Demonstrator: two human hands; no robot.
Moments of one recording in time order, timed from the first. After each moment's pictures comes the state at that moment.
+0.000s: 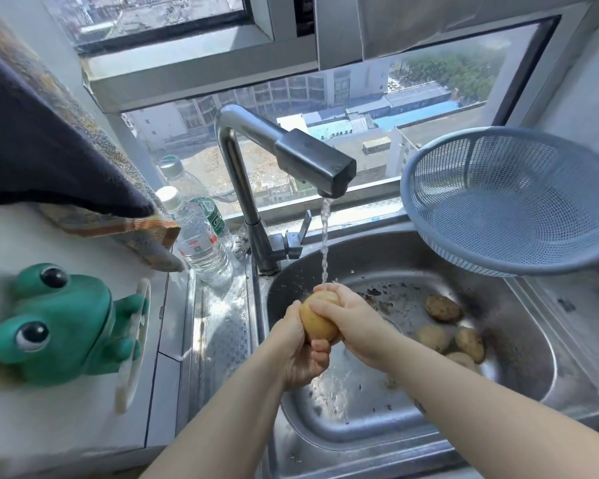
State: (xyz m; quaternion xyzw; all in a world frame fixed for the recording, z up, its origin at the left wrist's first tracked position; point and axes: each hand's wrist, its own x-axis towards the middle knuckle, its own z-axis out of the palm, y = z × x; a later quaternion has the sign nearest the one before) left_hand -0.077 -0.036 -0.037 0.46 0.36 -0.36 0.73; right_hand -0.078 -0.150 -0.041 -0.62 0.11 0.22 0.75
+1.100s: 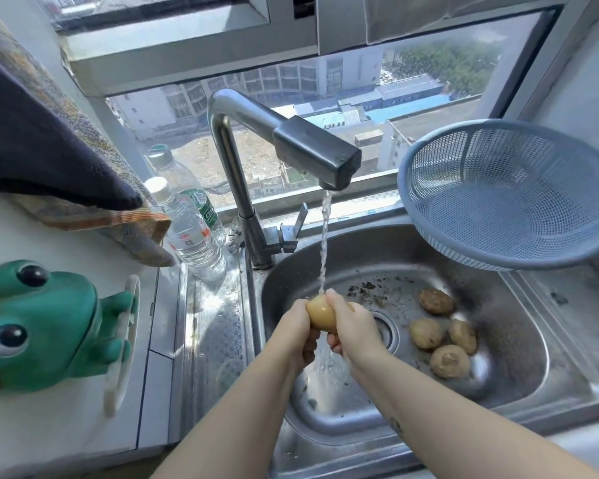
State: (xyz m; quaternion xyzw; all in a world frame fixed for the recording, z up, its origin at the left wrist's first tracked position) left_hand -0.070 -0.049 -0.049 0.65 0.33 -0.32 0.61; right_hand -0.086 -0.135 -0.062 -0.62 0.34 0.13 0.69
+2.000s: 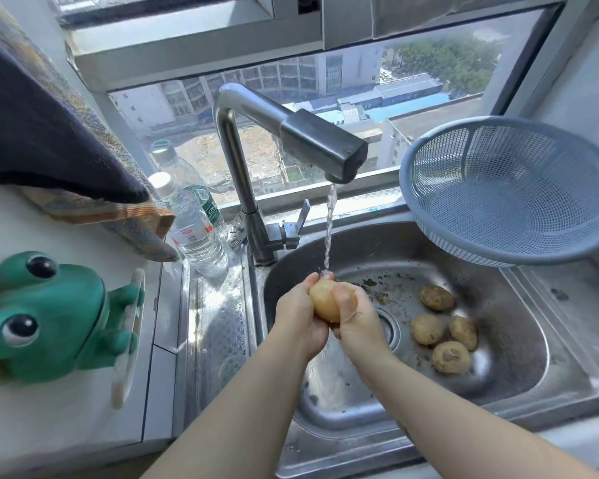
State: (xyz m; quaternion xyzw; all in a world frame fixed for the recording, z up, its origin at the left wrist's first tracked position) left_hand -0.055 -0.062 -0.033 0.37 0.40 -0.22 0.81; right_hand -0.098 -0.134 -0.062 -0.63 0.20 0.04 0.75
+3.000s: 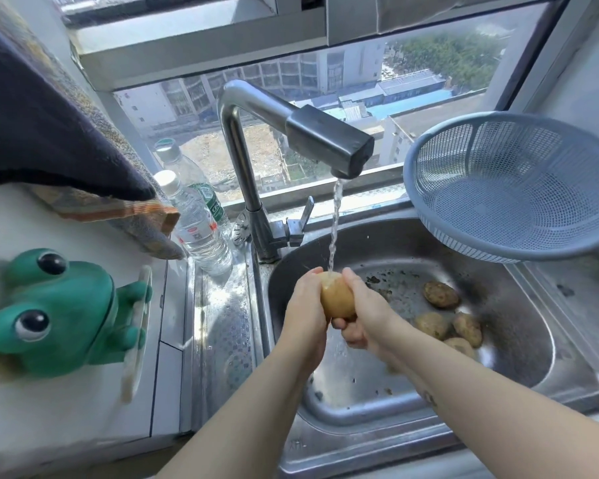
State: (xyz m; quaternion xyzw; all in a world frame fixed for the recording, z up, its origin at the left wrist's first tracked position) left_hand -0.079 -0.055 -0.027 0.59 0.23 -0.19 0.75; right_hand -0.082 -0.154 -0.037 -0.59 0.26 0.25 0.72
